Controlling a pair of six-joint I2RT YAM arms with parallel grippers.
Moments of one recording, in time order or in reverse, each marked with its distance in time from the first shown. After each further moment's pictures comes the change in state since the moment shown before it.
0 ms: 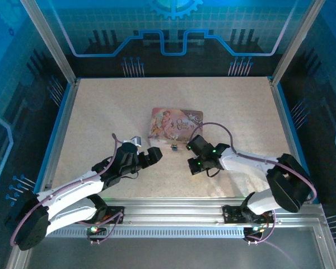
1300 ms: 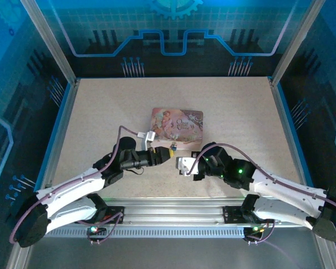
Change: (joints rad) left arm -0.034 0.031 0.080 0.248 0.369 0.069; right arm 0.193 -0.460 -0.095 0.211 -0.069 -1.056
